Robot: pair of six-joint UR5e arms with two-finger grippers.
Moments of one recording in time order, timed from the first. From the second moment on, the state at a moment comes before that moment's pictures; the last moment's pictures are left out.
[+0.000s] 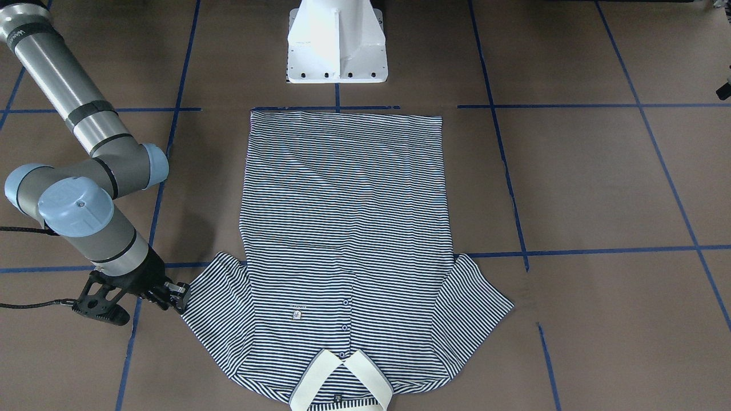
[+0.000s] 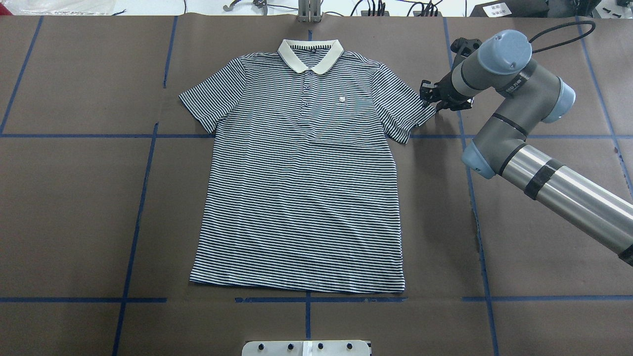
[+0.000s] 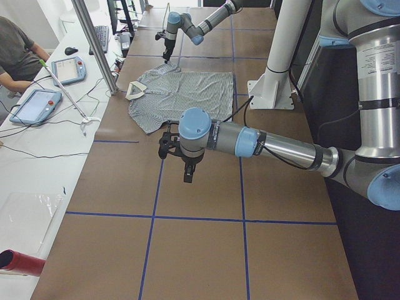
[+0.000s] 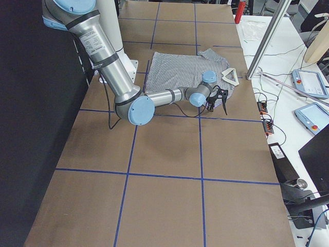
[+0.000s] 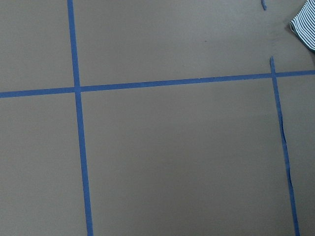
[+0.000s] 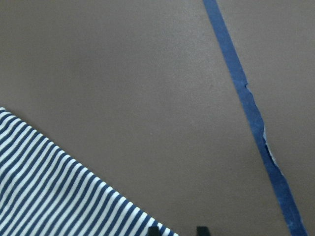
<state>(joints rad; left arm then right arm) -1.56 -1.40 -1.98 -1.54 -2.54 -0.06 0.88 -0.99 1.14 -0.89 1.98 1.29</state>
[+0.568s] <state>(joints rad) -1.56 -1.40 -1.99 -1.53 -2.54 -0.06 0.87 -0.98 1.20 -0.90 1.99 1.30</state>
